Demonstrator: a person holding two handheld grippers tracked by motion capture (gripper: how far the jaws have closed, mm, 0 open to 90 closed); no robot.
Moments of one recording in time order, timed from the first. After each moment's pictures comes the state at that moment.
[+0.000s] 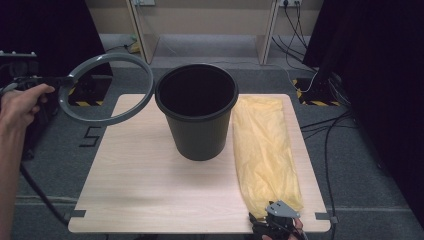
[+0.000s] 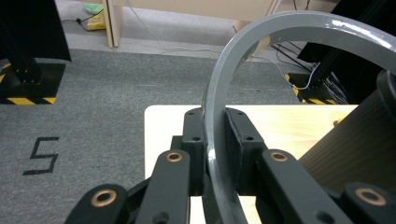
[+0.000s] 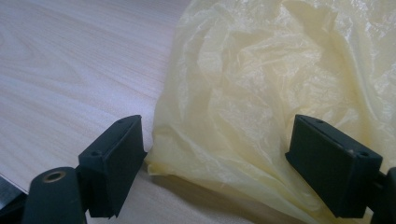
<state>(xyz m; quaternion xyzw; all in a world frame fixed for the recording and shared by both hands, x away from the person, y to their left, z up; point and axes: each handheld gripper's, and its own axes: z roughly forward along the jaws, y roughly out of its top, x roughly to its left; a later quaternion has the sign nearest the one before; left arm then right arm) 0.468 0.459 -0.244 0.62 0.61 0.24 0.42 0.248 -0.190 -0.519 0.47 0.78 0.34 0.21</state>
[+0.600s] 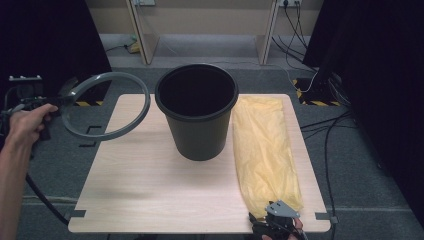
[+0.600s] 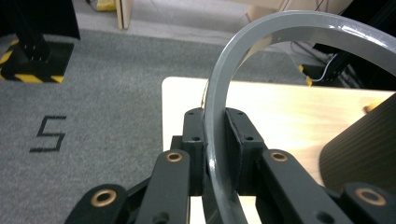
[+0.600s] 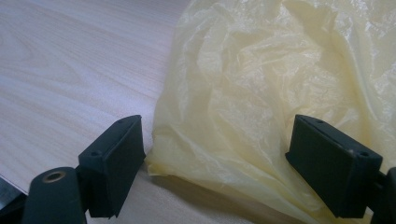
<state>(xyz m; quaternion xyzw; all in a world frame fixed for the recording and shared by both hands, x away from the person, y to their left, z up) 0.466 0.476 -0.313 0.62 0.63 0.23 0.40 0.248 -0.190 -0.518 0.47 0.78 0.34 0.21</state>
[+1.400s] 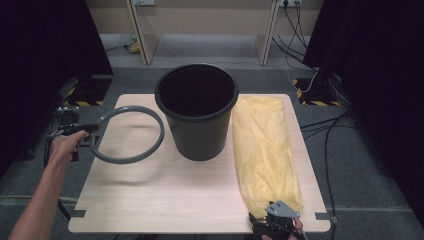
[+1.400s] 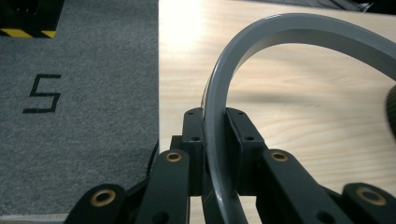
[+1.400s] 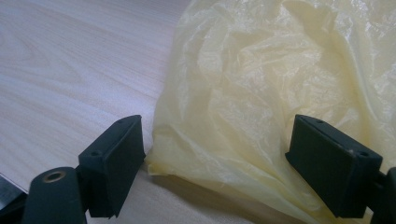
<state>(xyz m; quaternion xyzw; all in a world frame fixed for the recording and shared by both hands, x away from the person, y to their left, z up) 0.479 0.452 -0.430 0.65 0.65 0.21 0.34 0.248 -0.190 -0.519 0.47 0.78 0.34 0.21</state>
